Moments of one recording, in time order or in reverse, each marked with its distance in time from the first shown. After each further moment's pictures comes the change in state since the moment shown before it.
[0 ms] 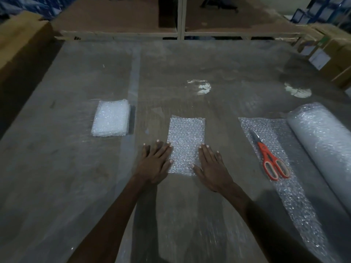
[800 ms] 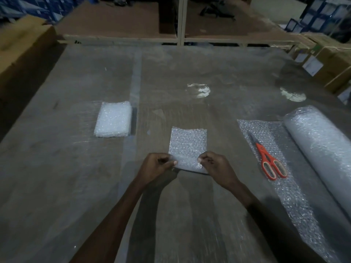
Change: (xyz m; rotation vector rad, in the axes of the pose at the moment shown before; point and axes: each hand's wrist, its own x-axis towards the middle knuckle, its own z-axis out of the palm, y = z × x) left_hand -0.014 0.017 -0.025 -1.010 0.134 -0.113; right_hand -0.010 -0.003 -0.037 0.700 0.123 0.117
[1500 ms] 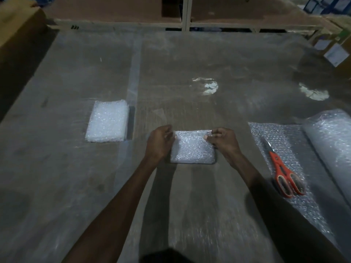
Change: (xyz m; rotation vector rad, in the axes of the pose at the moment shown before) left_hand 0.117 -0.001 -0.004 0.259 0.253 -0.071; right_hand 0.134 0.015 -0.019 0.402 0.136 0.393
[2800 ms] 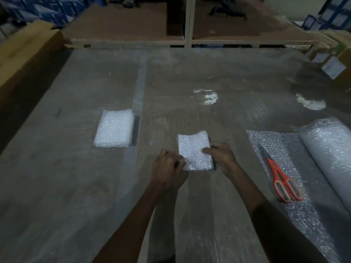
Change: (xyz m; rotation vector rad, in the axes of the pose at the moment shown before) left_hand -0.065 0.003 0.017 0.455 -0.018 0.257; right_hand -0.032 -0.008 0.009 0.081 -0.053 0.156
